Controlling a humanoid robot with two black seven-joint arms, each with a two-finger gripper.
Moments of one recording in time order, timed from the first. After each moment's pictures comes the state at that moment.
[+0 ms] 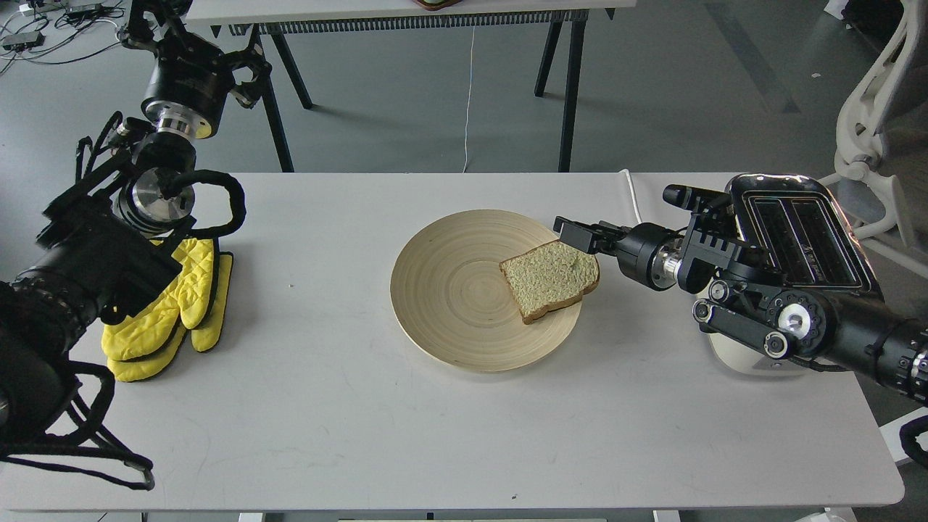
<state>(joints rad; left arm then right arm) -1.02 0.23 -0.50 -0.36 -0.42 -0.49 -0.41 0.95 -0.33 -0.01 0.79 -1.17 -0.08 0.18</state>
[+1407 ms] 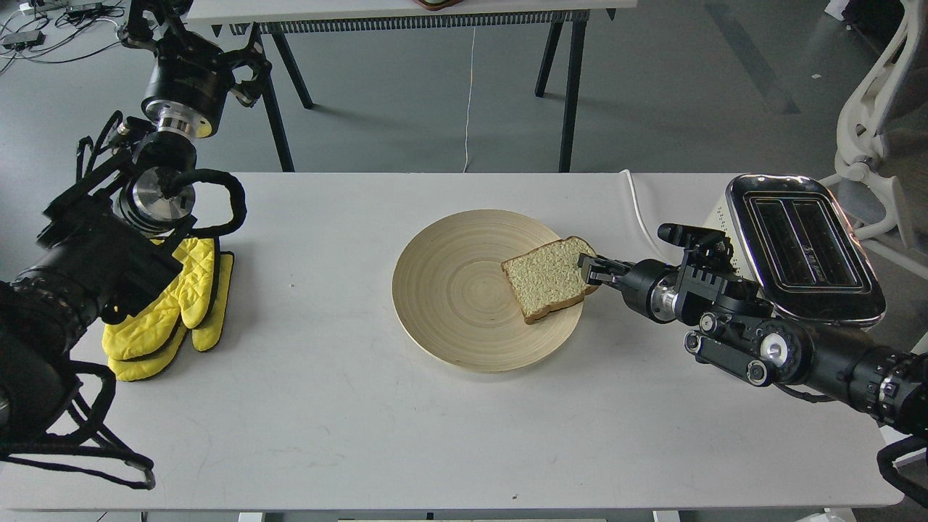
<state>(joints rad) -1.02 0.23 -0.51 -0.36 -0.42 -0.49 -0.41 0.88 -0.26 -0.03 0.69 -1.17 -0.09 0.14</state>
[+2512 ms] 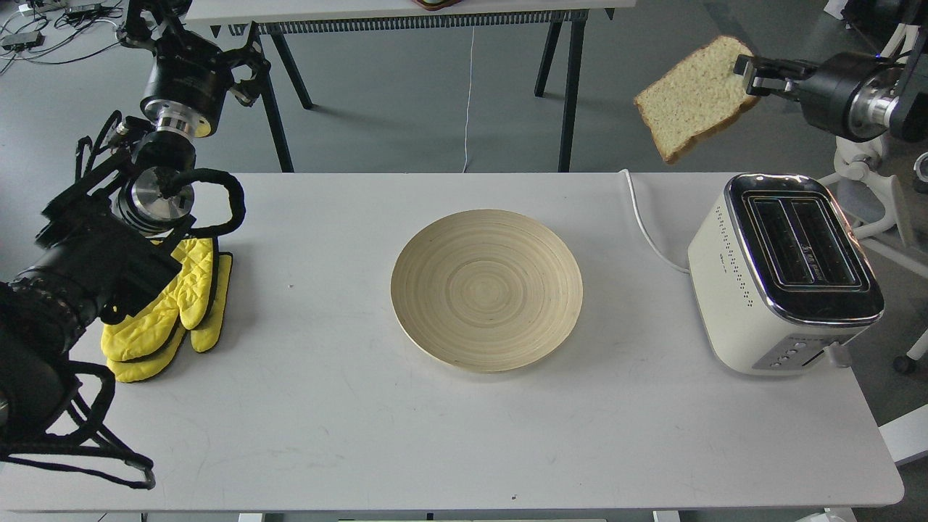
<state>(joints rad) -1.02 0.23 -0.51 -0.36 -0.42 -0.49 -0.41 1.42 -0.89 -0.12 1.14 -1.20 0.07 0.07</state>
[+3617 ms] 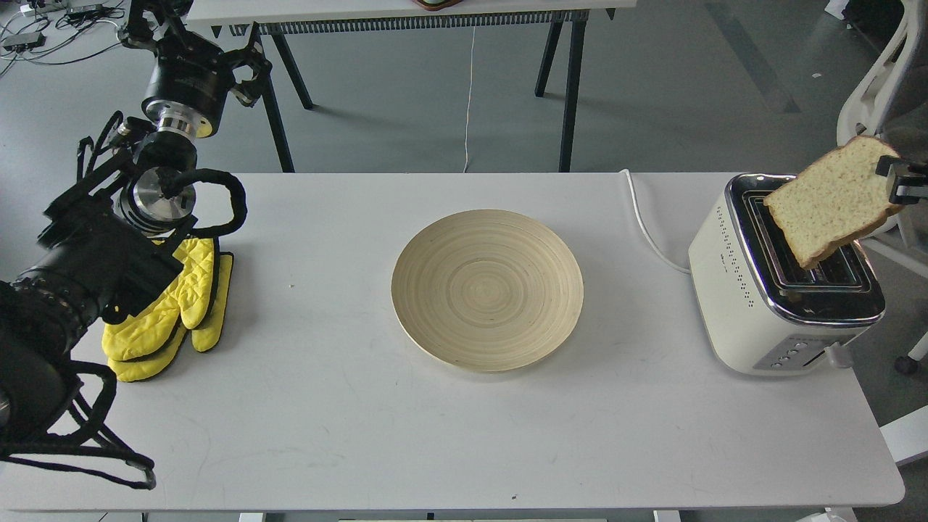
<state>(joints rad) -1.02 0.23 -0.51 -0.36 -0.42 -0.49 -0.42 1.27 -1.31 -0.15 1.46 -1.36 0.07 0.01</state>
